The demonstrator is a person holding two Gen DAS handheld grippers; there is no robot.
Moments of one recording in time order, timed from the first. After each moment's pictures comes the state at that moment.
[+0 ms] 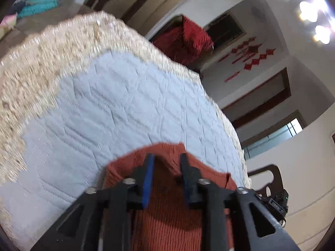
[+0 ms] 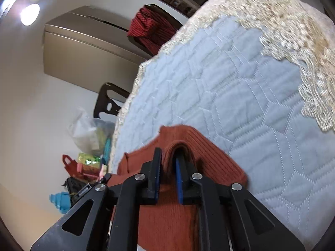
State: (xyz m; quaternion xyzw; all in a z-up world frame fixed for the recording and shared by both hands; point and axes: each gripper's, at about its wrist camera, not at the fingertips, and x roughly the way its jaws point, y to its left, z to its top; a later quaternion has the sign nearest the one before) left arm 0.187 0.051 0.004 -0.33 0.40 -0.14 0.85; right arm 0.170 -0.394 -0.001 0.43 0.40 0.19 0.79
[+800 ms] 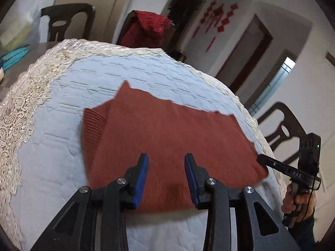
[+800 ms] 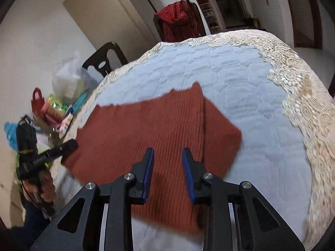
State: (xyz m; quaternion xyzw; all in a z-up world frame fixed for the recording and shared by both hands) left arm 0.089 -0.016 0.024 -0.12 0.39 -0.21 0.89; right arm 0.085 -0.338 0.015 0.16 0.41 0.17 0.88
